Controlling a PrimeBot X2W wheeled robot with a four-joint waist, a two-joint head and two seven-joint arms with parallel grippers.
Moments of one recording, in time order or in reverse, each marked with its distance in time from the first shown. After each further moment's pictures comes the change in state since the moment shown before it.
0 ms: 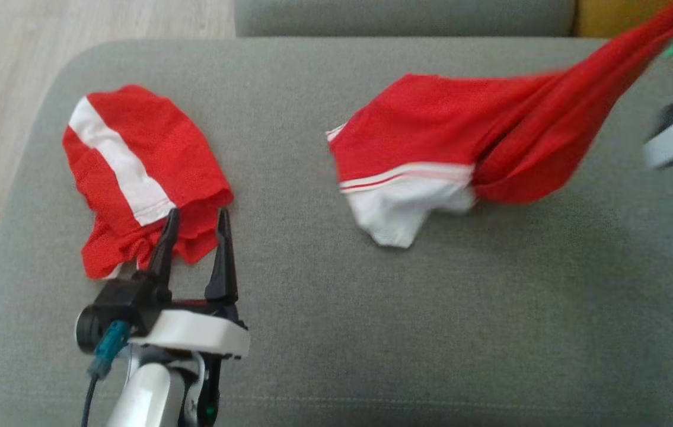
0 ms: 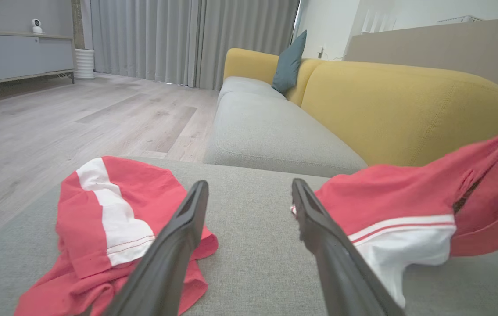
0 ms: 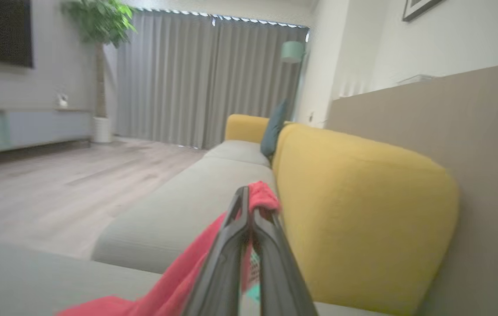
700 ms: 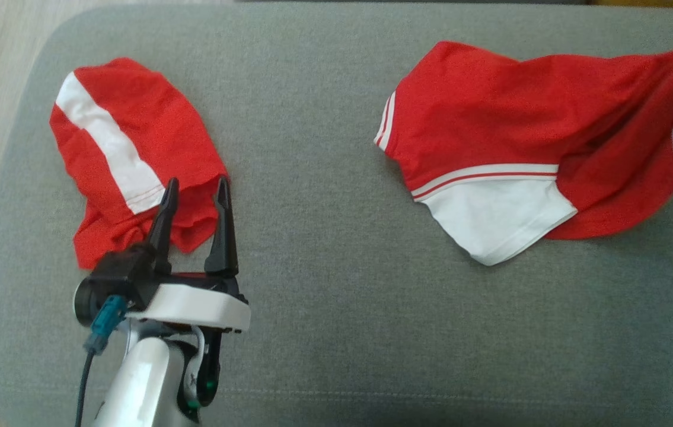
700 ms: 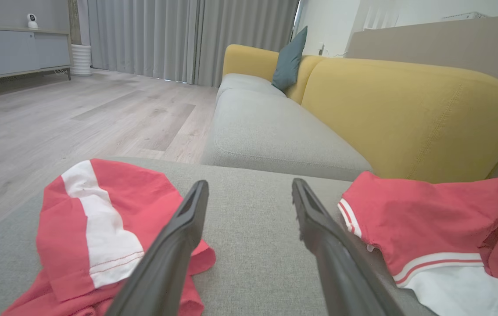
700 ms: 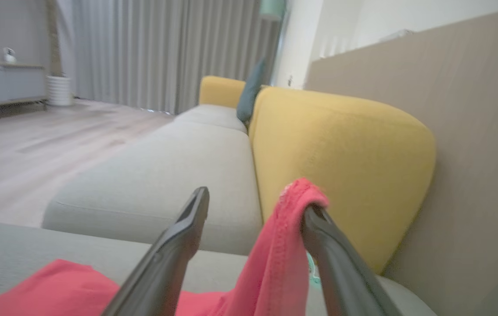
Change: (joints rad) left arm -0.086 -0.001 -0.010 0.016 -0.010 -0.003 0.000; right arm -0.133 -0.021 -0.157 0.283 -0.177 0.000 -0.048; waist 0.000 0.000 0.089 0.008
